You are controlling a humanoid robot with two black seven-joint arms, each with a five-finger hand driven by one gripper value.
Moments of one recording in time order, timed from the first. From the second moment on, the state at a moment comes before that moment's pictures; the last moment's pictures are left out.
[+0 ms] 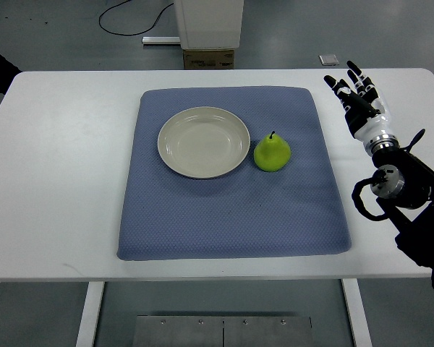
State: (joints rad) left arm -0.04 0.00 -0.11 -0.26 -0.02 0.06 -0.25; right arm 0.71 -0.15 0.91 0.77 -0.24 -0.07 0.34
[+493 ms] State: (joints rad) left arm -0.04 0.00 -0.11 -0.26 -0.02 0.06 -0.25; right arm 0.74 -0.15 0.91 0.75 -0.24 -0.07 0.34
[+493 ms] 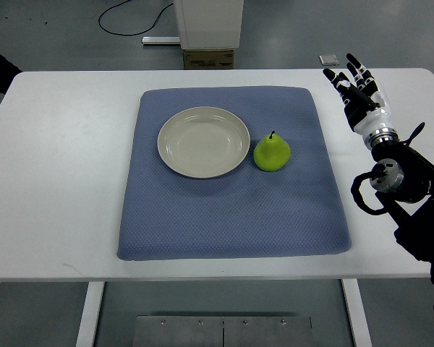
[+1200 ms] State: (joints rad) left arm -0.03 0.00 -0.11 -0.26 -0.02 0.06 -0.25; right arm 0.77 -0.15 0.89 0.74 -0.24 0.03 0.34
